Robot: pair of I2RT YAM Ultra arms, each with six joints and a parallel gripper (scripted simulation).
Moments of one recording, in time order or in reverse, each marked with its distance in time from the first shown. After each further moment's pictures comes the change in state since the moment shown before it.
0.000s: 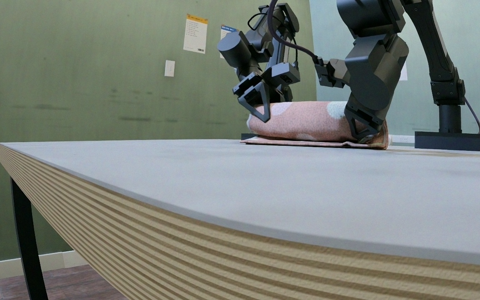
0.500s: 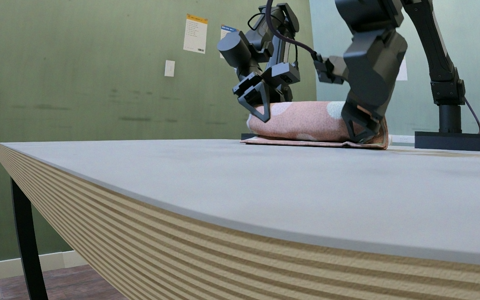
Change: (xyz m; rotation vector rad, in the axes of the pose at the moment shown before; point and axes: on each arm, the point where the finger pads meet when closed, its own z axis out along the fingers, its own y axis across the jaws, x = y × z) left arm -0.003 -0.002 -0.006 0.003 0.012 0.004; right arm 0.000 0.000 0.000 0.000 0.000 0.000
